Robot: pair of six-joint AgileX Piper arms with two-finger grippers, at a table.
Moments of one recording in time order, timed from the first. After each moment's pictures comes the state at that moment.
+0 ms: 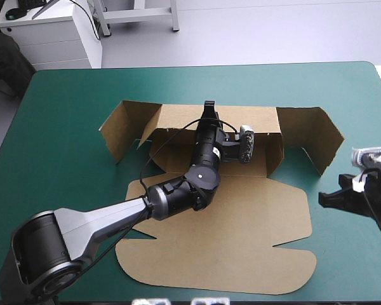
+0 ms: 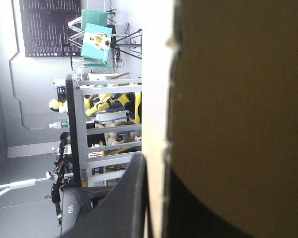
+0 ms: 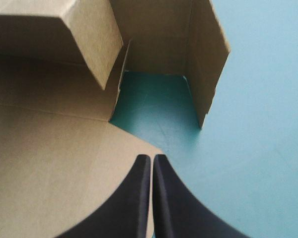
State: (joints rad) left arm -1.02 1.82 -1.38 1.52 0.78 -0.29; right arm -0.12 0.74 -0.96 0.27 1.00 -0.28
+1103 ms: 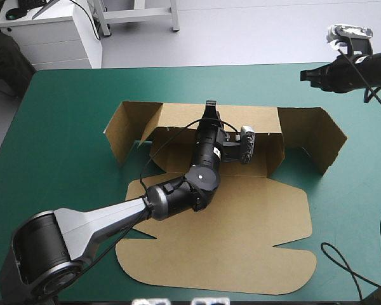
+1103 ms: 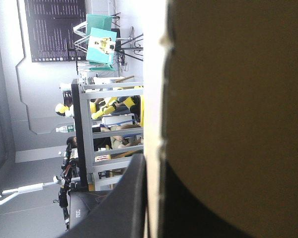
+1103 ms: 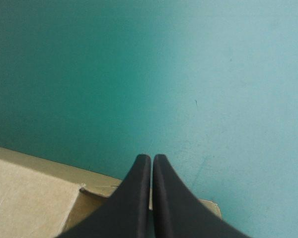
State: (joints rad) left arm -1.02 1.82 -1.38 1.56 0.77 -0.29; right arm -0.11 1.69 -1.86 0.44 1.12 -0.28
